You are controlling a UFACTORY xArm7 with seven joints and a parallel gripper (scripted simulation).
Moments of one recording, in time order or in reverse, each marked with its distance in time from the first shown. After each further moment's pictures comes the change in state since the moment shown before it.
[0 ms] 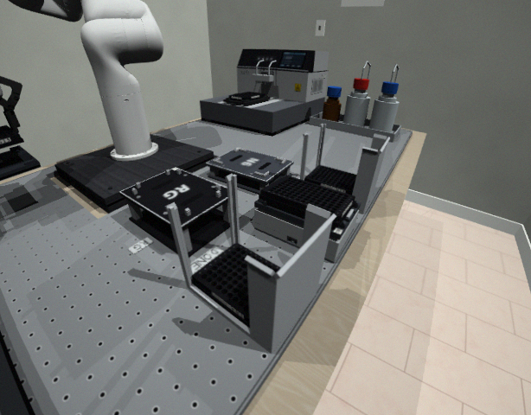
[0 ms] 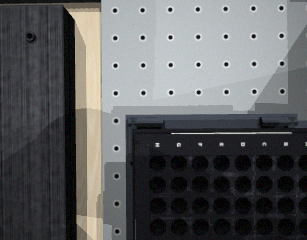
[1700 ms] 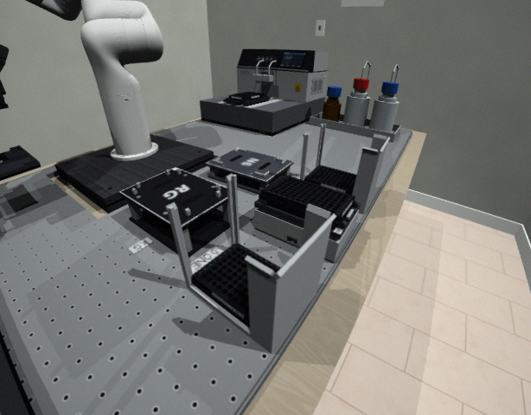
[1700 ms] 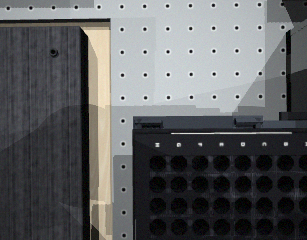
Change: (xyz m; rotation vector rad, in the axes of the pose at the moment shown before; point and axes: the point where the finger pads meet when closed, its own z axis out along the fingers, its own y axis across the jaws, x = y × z) arm 0.000 0.000 -0.060 0.000 0.000 0.000
